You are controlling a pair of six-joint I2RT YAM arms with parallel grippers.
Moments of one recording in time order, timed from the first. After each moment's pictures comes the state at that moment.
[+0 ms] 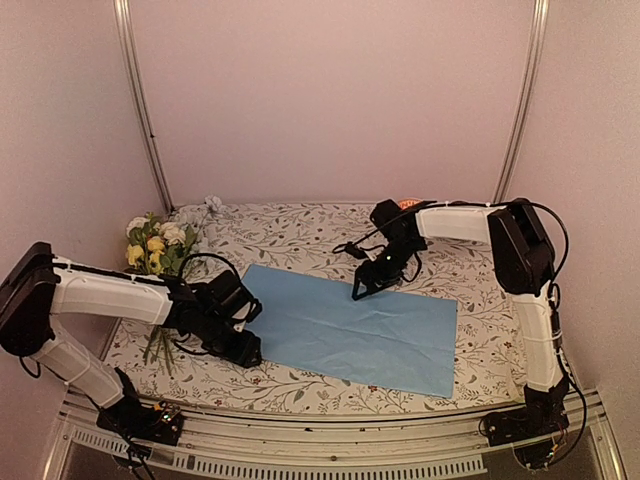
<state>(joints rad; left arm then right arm) -0.85 1.46 0.69 -0.49 0.06 -0.49 0.59 2.26 1.75 -0.82 -0.45 -0.06</state>
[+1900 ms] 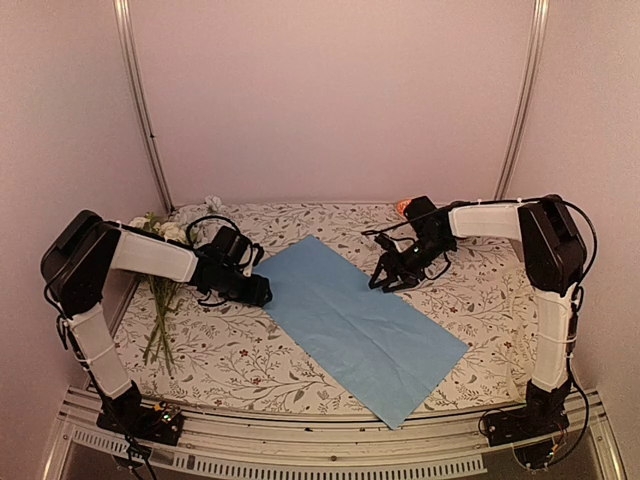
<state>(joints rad) -0.54 1.81 0.94 -0.12 0.04 -0.28 0.46 2.08 1.48 -0.68 -0.70 0.18</state>
